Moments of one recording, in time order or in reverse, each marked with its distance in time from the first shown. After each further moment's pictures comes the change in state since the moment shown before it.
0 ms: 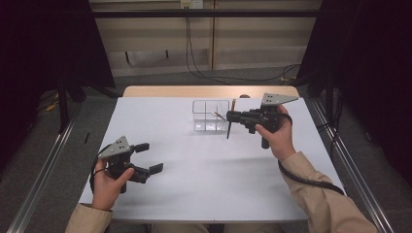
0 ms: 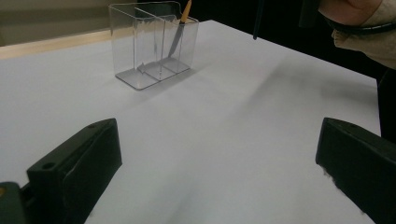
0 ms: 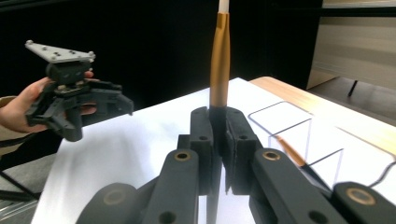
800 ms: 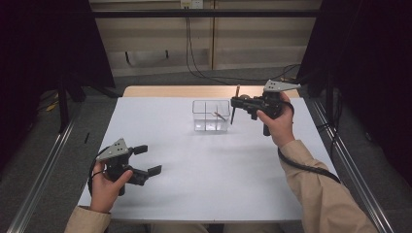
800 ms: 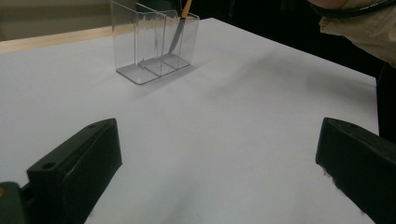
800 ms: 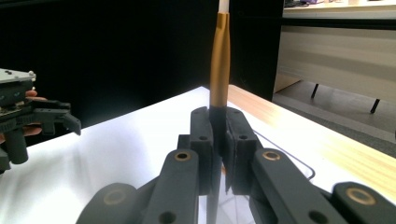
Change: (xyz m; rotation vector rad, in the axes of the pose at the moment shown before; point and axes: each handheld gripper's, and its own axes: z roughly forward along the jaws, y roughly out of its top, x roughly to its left) left arm -0.001 -0.005 -0.004 0.008 0.007 -0.008; right arm -0.033 0.017 0.001 -0.014 -0.109 -0.006
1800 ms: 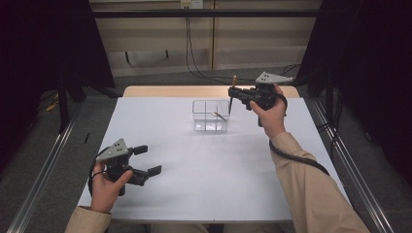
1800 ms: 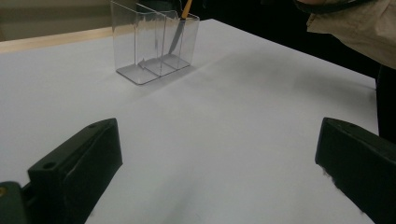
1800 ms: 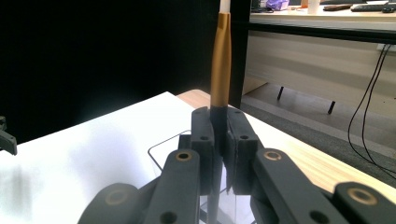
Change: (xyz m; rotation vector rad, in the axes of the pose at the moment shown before) left arm 0.000 -0.001 0.000 -0.013 -0.002 -0.001; right arm -0.016 0.009 0.026 0.000 -0.134 -0.036
